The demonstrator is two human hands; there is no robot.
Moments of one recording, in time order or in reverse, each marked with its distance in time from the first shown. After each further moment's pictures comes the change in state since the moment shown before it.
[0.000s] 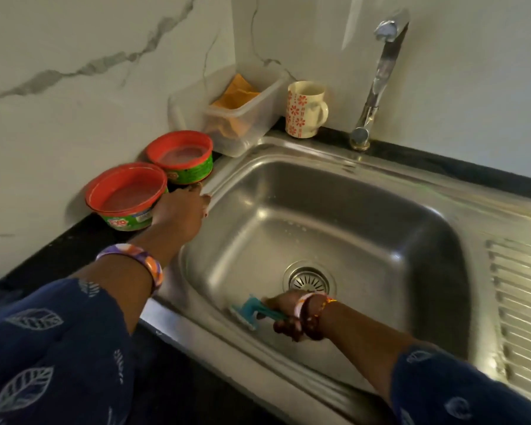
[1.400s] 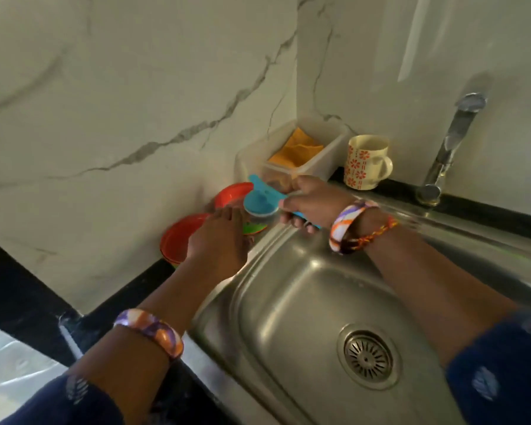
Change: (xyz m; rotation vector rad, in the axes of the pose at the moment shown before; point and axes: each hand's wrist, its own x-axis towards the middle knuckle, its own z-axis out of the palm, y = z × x) left_hand -0.016 -0.029 -0.053 -0.152 0.019 -0.127; right_hand -0.090 -0.198 -0.058 -0.135 0.377 -0.833
